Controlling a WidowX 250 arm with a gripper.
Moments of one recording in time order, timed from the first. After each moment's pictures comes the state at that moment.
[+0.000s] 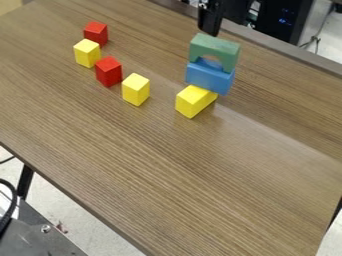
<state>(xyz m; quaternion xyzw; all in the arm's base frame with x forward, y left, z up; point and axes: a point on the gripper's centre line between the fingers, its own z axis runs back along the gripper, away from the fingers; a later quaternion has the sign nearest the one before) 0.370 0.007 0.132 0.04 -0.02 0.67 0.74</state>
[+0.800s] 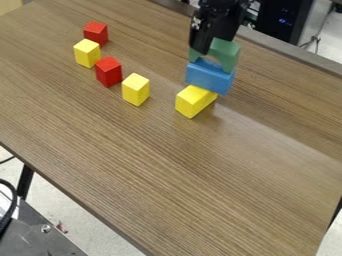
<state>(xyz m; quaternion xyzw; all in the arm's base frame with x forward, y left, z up) 0.359 0.015 0.105 0.08 -0.01 0.68 0.73</state>
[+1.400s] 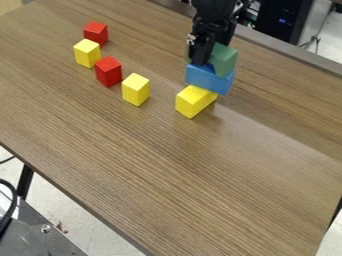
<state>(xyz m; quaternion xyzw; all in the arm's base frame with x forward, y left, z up) 0.358 0.014 0.096 0.06 -0.03 0.67 0.74</state>
